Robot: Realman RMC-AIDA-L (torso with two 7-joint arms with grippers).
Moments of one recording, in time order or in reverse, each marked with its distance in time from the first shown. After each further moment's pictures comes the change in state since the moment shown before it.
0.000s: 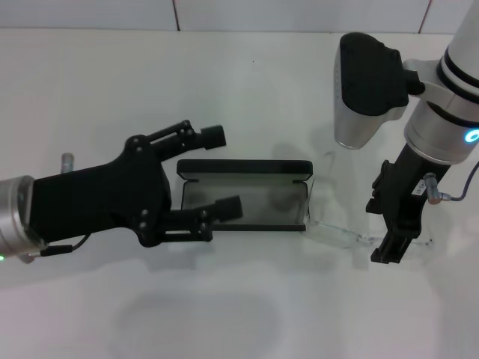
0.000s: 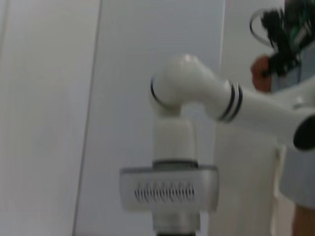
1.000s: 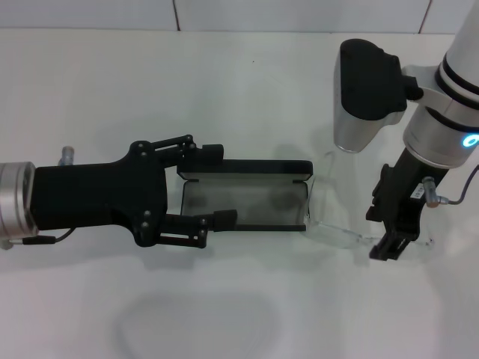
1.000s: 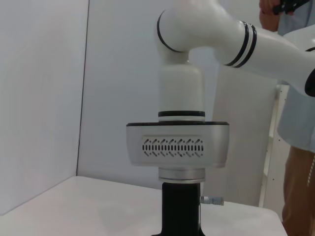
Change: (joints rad) left arm -0.006 -0.002 -0.032 0.214 0.190 -0.036 -0.190; right arm -0.002 0.000 -0.009 0.027 0.004 0.026 -0.001
